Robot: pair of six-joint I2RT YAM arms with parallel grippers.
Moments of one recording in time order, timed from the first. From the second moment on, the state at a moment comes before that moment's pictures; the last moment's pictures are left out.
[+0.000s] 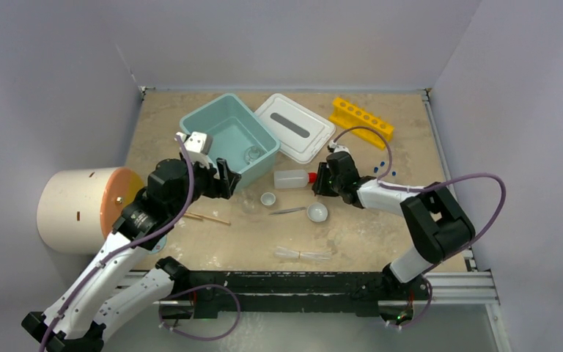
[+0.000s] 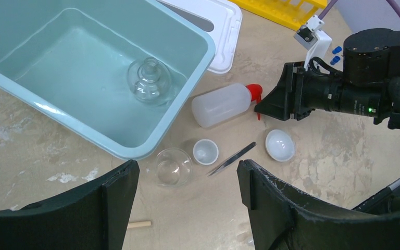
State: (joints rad) left arm -0.57 0.73 0.88 -0.49 -0.06 -0.31; right arm 0.52 1.58 0.73 0.05 0.03 0.56
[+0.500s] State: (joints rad) left arm -0.56 0.74 0.88 -0.49 -0.05 -0.31; right arm 0.52 1.64 0.73 0.14 0.06 0.55
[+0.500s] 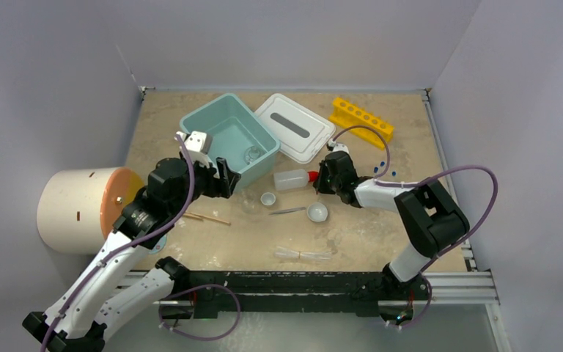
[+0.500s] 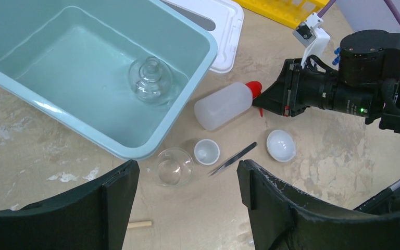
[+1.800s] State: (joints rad) left arm -0.56 0.93 1.35 -0.76 0.33 -0.28; right arm 1.07 1.06 0.84 -0.11 0.29 0.06
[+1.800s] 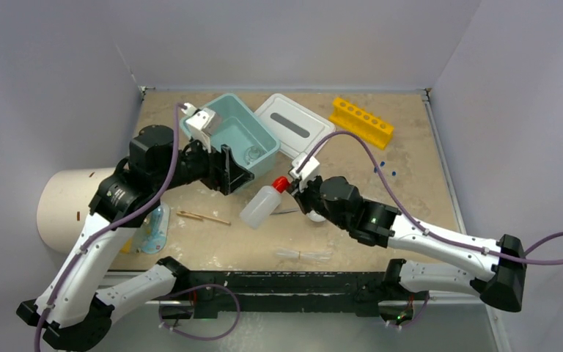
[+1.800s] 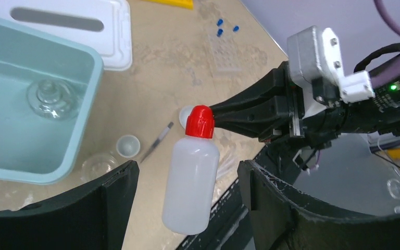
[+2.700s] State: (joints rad) left arm -0.56 1.00 1.25 -0.90 0.64 -0.24; right arm 1.32 1.15 0.92 0.00 0.17 -0.68
